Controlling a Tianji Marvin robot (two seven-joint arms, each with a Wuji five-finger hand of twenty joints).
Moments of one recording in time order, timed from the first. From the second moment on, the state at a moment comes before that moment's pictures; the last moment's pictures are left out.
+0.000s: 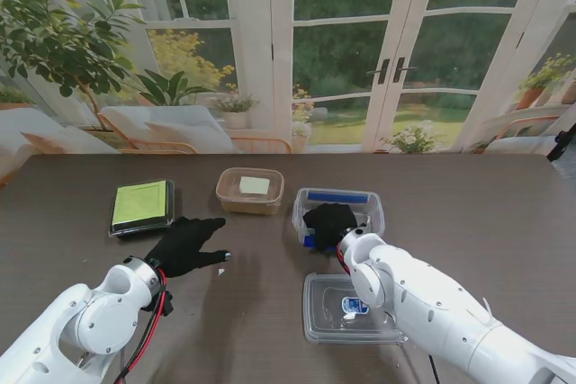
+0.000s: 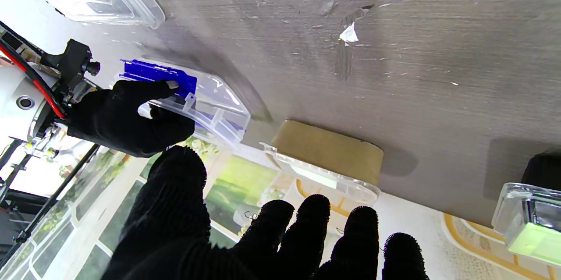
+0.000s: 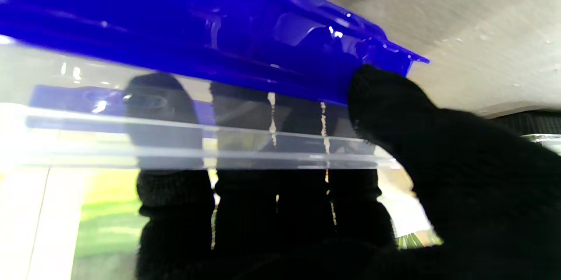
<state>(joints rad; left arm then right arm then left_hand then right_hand) 1.67 -1.05 -1.33 -1.72 0.70 -0.09 -0.18 -1.00 -1.18 0.56 -1.04 -0.79 0.07 -0.26 0.92 -0.09 0.01 -0.01 0.34 0.37 0.06 0.31 0.40 0.34 0.08 0.39 0.19 0.32 0.09 0.44 -0.07 0.23 0.16 0.62 0.58 -0.90 1.30 -0.33 0.89 -0.07 1.07 0.02 1.20 0.01 0.68 0.58 1.22 0.10 0.65 0.51 0.96 0.25 1.24 0.47</state>
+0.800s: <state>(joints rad) 1.69 -1.05 -1.34 -1.73 0.70 -0.08 -0.19 -1.12 -1.14 0.60 -1.18 -0.83 -0.05 -0.27 0.92 -0.09 0.01 -0.01 0.34 0.37 0.06 0.31 0.40 0.34 0.08 0.39 0.19 0.32 0.09 0.44 -0.07 0.23 0.16 0.62 0.58 -0.90 1.30 -0.35 0.89 -0.02 1.08 0.05 1.22 0.02 0.73 0.65 1.24 0.09 0.80 0.58 0.96 0.23 1.24 0.47</state>
